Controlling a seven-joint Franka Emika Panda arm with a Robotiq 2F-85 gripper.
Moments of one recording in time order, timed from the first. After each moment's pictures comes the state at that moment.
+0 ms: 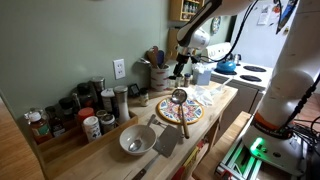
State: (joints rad) arm 0.01 0.05 -0.09 -2.36 0.34 2.53 -0.78
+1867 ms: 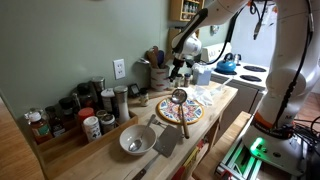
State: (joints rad) arm -0.14 0.26 0.01 -2.19 0.33 2.61 -0.87
